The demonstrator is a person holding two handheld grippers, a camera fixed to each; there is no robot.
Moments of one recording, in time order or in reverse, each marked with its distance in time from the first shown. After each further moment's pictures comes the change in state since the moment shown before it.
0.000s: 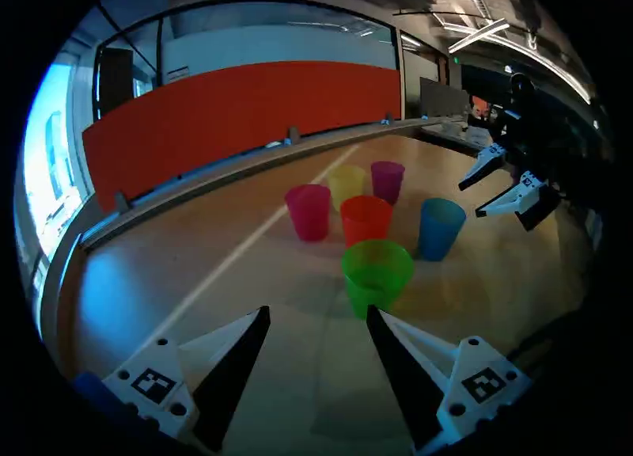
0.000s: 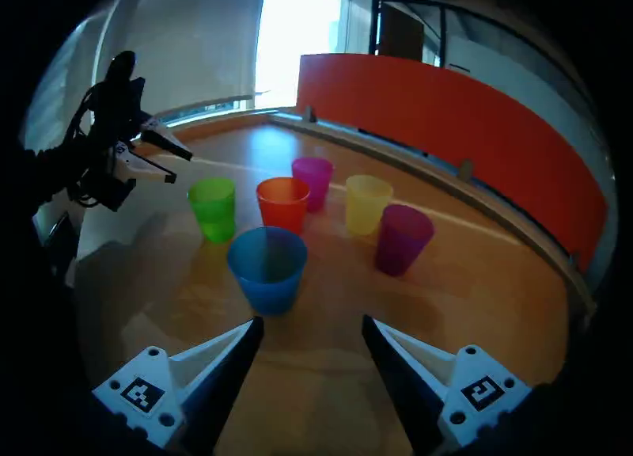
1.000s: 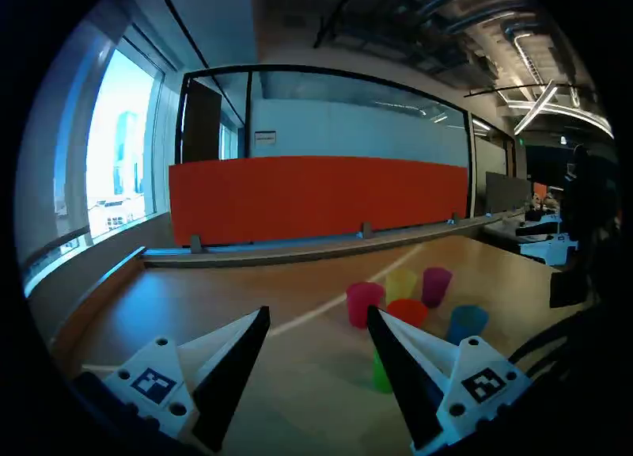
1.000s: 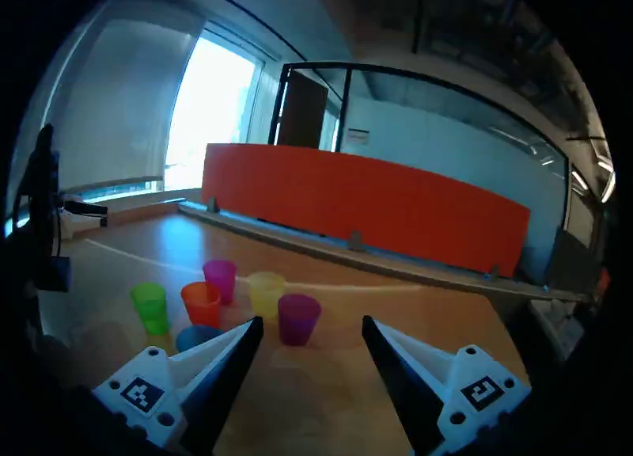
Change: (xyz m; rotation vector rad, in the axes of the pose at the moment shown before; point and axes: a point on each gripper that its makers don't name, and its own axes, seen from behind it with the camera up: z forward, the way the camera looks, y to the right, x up) left arm 0.078 -0.030 -0.072 0.321 0.382 -0.195; right arm 0.090 0.057 -0.082 -0.430 0.353 0.110
